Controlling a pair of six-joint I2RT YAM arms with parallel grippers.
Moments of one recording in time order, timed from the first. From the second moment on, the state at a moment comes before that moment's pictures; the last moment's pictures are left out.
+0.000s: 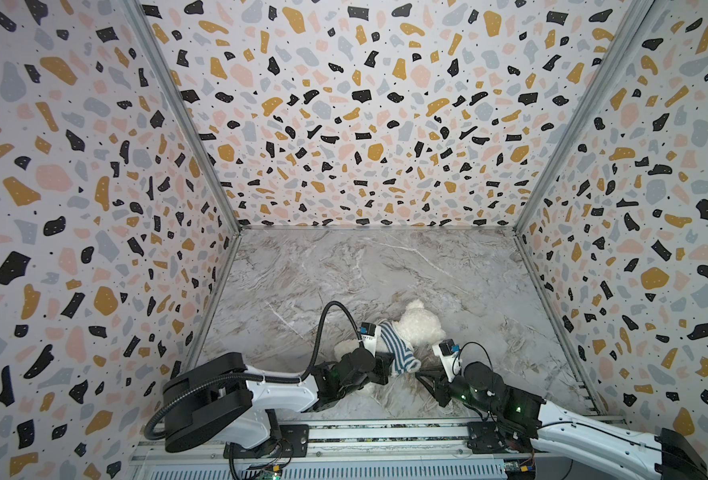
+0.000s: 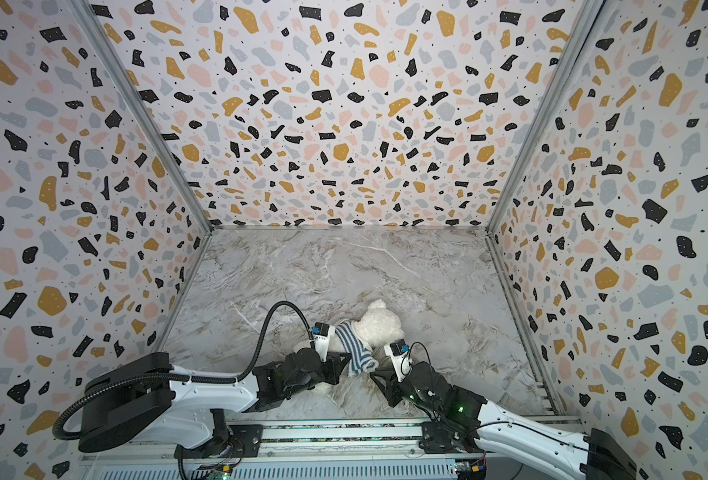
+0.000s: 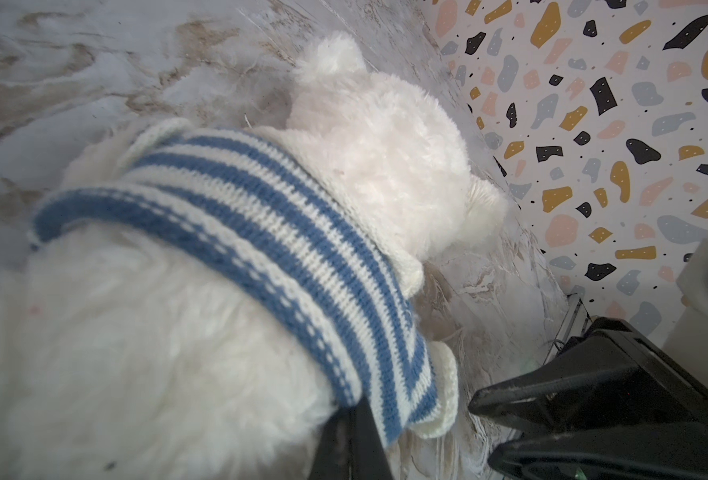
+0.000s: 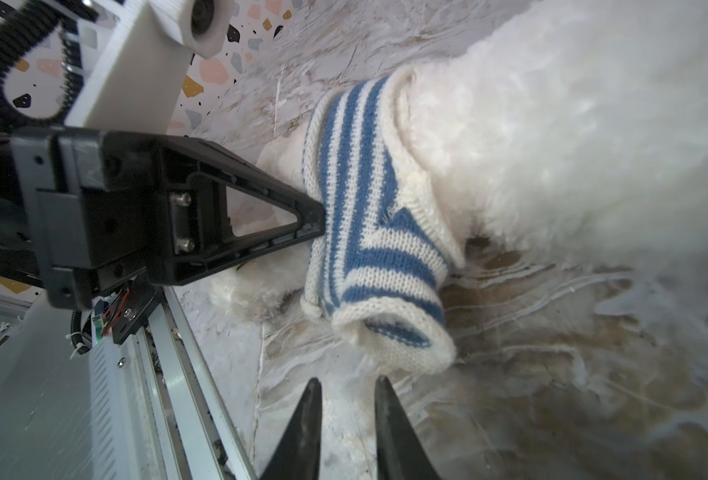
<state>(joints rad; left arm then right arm) -1.13 1.39 0.39 0.51 -0.16 -0.84 1.05 0.56 0.06 0.05 0.00 0.55</state>
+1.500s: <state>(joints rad) -1.12 1.47 0.37 0.65 -0.09 -0.89 1.01 0.87 0.06 0.32 0.11 0.66</state>
